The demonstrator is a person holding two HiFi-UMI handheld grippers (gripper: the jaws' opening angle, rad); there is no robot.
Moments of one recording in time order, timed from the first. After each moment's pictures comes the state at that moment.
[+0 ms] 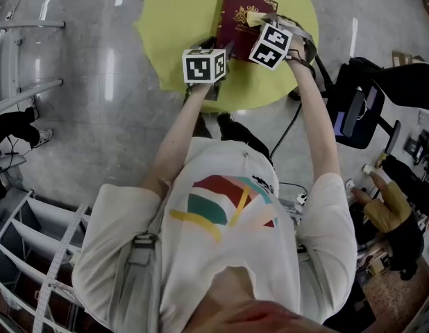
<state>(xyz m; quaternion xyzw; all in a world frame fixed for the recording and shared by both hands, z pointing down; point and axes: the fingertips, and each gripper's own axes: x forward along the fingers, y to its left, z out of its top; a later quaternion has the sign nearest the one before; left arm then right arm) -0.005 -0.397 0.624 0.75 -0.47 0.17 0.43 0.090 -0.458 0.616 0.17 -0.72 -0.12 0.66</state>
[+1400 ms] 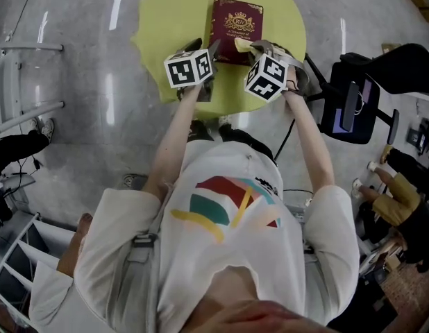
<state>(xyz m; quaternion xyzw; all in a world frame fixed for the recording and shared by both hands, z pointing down) -0.027 -0.409 0.591 0.76 -0.48 0.11 0.43 0.081 -0.377 0.580 0.22 -0.76 -0.07 0.61</state>
